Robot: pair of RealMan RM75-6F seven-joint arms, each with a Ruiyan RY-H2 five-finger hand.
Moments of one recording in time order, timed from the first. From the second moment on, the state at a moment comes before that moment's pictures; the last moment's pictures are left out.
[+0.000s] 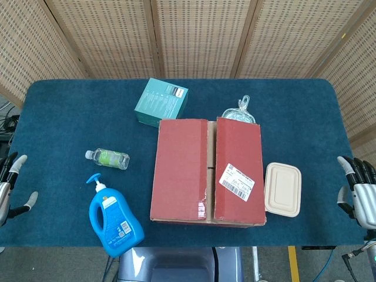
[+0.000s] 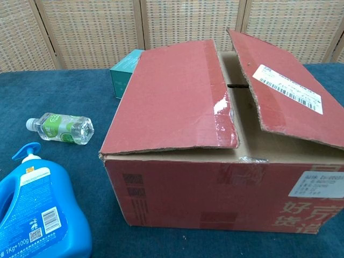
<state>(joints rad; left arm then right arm) -0.11 -0.95 -0.06 -1.93 1.37 1.47 0.20 0.11 -1.00 0.11 -1.66 -1.45 1.46 0.09</state>
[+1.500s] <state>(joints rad) -0.16 -0.96 -0.07 -1.94 1.32 1.39 0.30 0.56 -0.88 0.18 -1.84 -1.79 1.14 0.44</state>
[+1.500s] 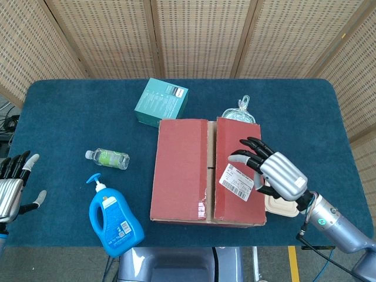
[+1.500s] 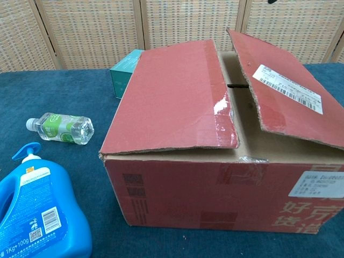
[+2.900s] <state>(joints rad) -0.22 -0.98 -0.07 -1.89 1.22 1.27 0.28 0.78 -1.01 0.15 -1.77 -1.64 0.89 0.36</state>
